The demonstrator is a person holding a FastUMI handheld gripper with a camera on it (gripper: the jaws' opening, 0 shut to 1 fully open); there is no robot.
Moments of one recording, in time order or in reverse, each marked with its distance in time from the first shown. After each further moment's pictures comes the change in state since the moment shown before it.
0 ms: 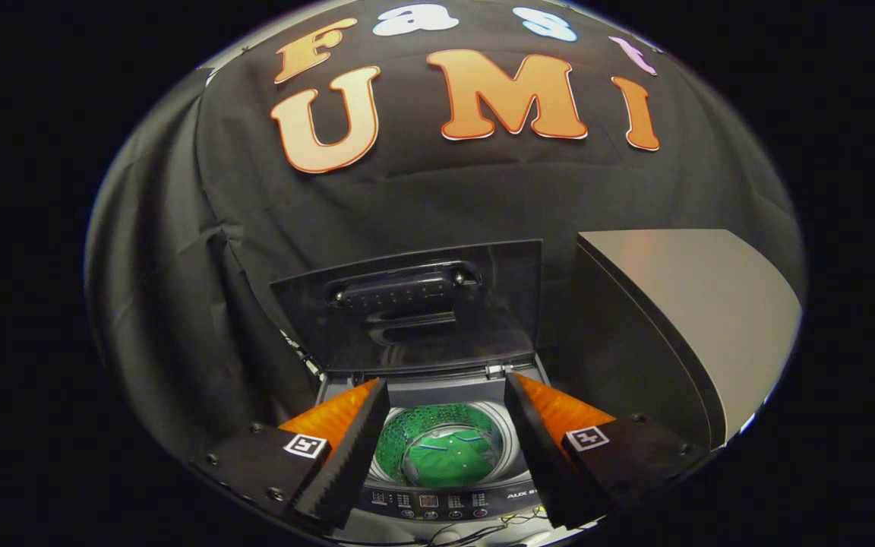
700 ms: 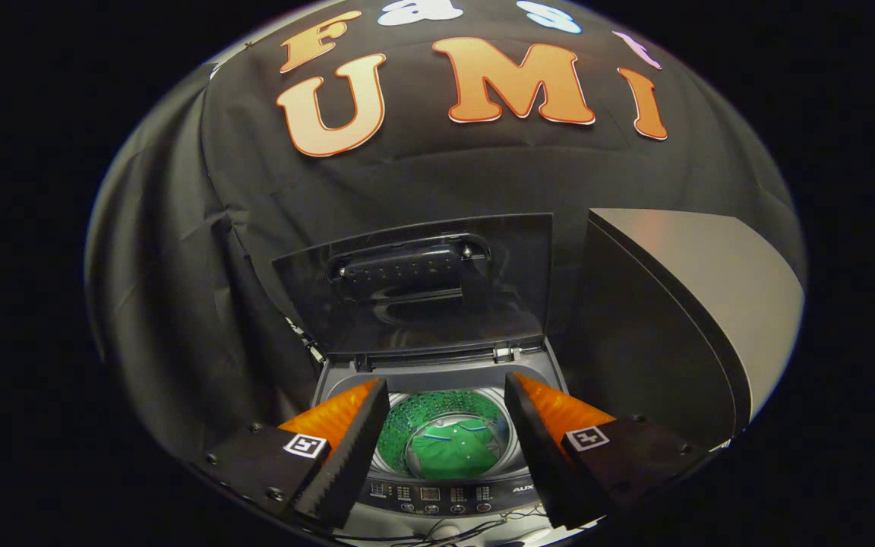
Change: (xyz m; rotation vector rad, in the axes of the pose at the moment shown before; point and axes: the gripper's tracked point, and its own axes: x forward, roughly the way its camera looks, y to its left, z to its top) arm 0.000 0.001 -0.028 -0.017 0.057 0.030
